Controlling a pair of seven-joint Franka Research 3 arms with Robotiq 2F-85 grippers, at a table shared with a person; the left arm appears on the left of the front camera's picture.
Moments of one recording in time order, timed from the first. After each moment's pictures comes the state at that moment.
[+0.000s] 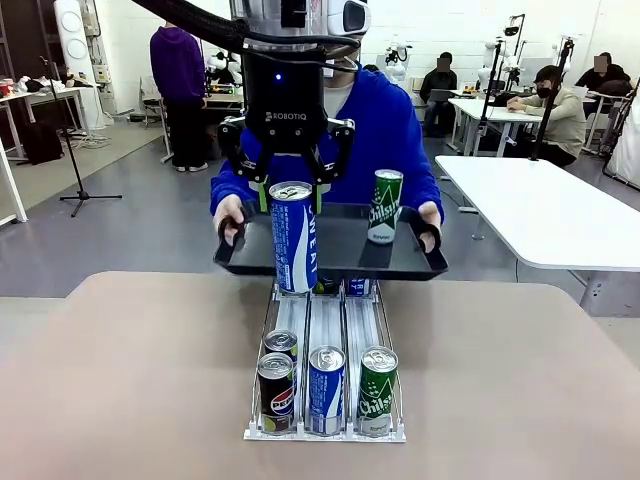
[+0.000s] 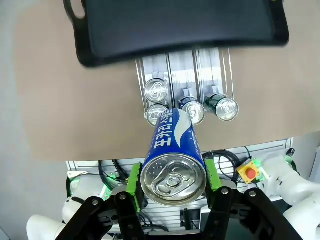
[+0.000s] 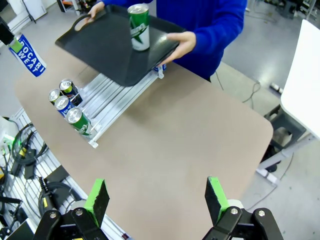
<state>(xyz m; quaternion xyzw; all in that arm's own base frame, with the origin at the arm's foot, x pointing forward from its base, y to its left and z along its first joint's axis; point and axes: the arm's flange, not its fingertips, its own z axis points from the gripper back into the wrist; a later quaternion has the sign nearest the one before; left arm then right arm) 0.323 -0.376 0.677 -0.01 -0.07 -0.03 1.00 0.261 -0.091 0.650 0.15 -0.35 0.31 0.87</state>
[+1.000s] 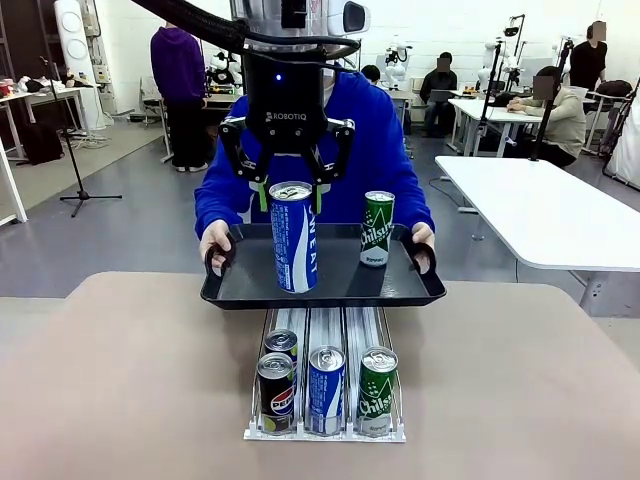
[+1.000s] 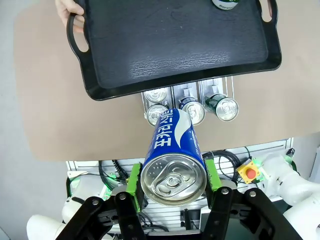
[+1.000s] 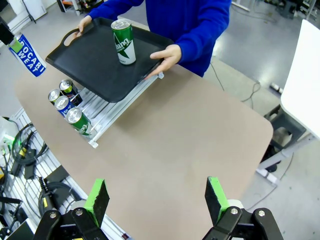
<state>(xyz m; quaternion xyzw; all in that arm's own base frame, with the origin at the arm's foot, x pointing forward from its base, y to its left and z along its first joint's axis) 0.323 -0.376 0.677 -0.01 -0.07 -0.03 1.00 0.261 -0.091 0.650 0.15 -0.35 0.31 0.87</state>
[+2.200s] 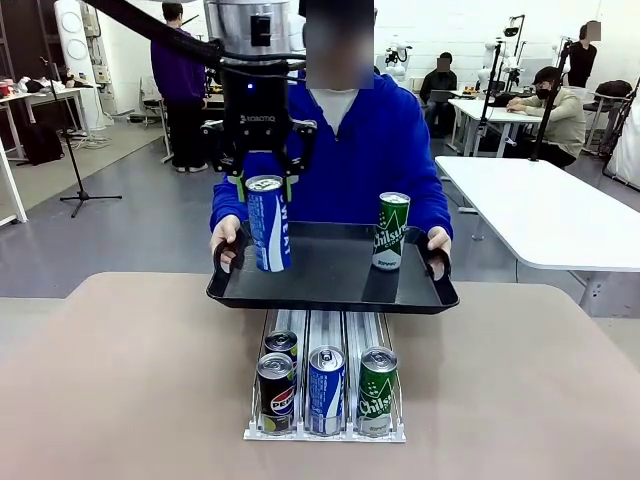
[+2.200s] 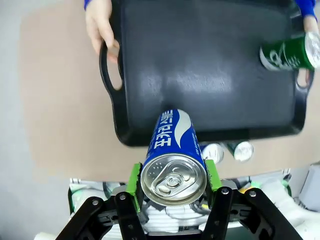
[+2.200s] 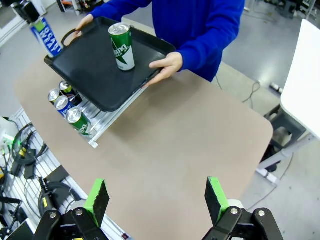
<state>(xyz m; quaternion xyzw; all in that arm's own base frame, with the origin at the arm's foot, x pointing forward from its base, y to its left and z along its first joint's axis) 0.415 -0.322 0.660 -0.02 -0.08 0.02 1.00 0.260 -0.092 0.650 0.15 -0.35 0.30 0.87</state>
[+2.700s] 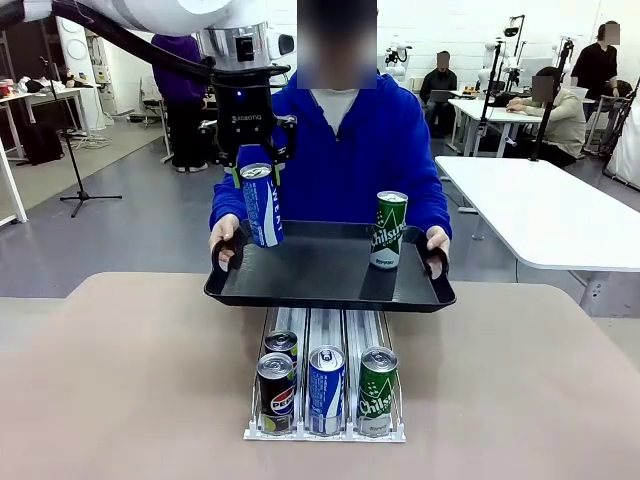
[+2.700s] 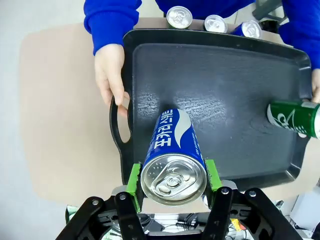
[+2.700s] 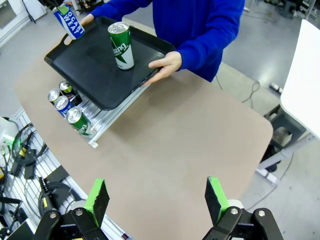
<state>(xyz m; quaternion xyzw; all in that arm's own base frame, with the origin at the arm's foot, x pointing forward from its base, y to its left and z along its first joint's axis) 0.487 -0.301 0.642 -0.03 -0.11 0.04 0.99 0.260 -0.092 0.650 0.15 -0.35 0.30 0.87</state>
